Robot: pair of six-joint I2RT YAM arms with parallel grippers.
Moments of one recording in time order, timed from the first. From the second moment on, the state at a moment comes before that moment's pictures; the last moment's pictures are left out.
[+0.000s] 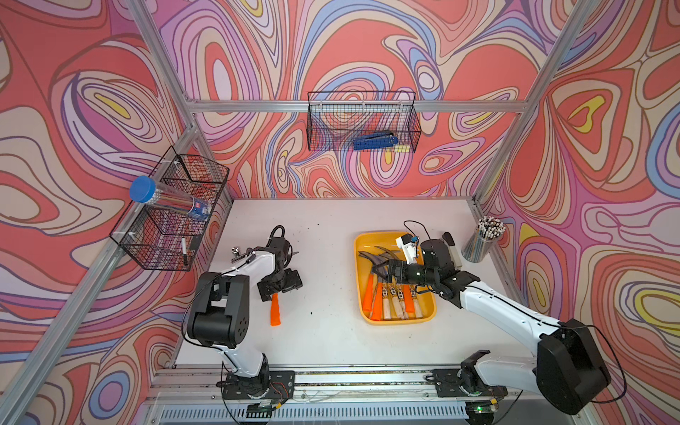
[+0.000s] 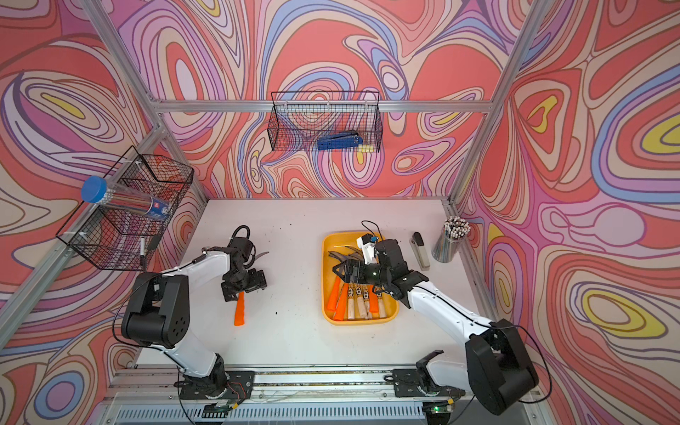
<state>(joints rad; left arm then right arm) -0.13 1.66 0.96 -0.82 -0.02 -0.58 0.45 1.27 0.73 -0.07 -0.52 0.57</state>
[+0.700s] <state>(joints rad) -0.37 1.57 0.84 -0.93 -0.10 -0.75 0.45 1.27 0.66 0.01 -0.53 0.62</state>
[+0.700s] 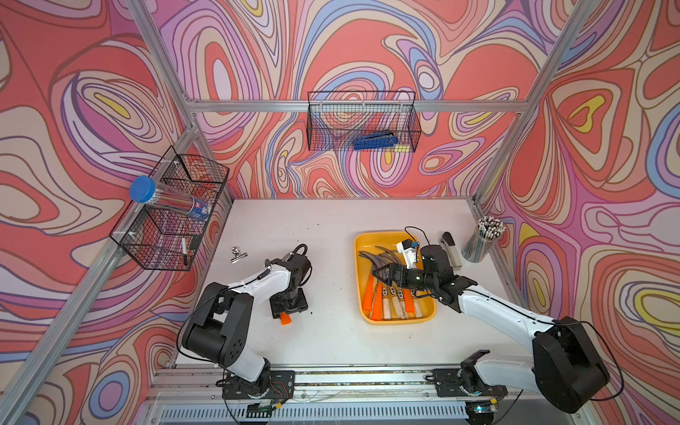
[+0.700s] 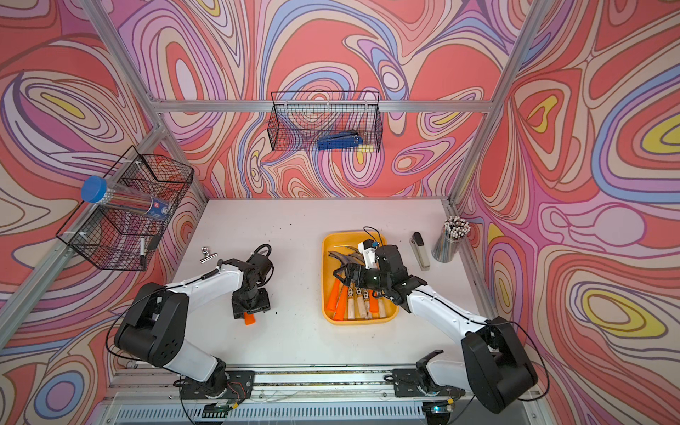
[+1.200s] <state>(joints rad) -0.42 1.59 0.85 -0.93 -0.12 -0.76 0.45 1.29 0.66 0.02 -0.54 0.64</state>
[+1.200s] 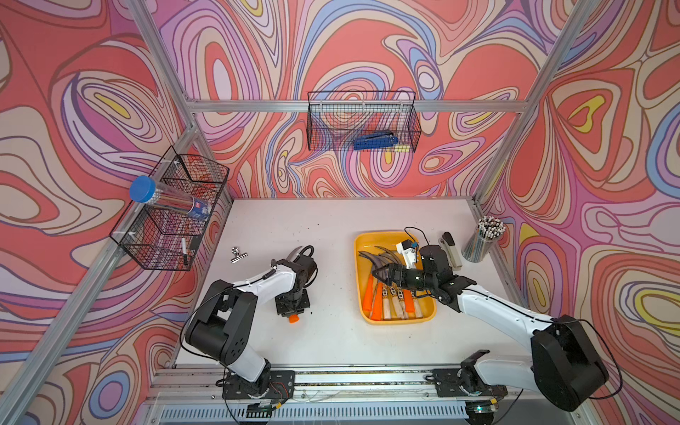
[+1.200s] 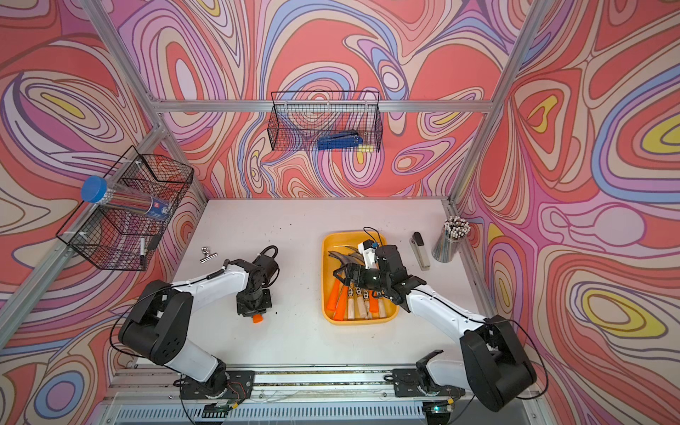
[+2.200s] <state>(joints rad) -0.52 1.41 0.91 -1.05 -0.16 -0.73 0.56 1.37 0.77 0.01 -0.50 0.72</state>
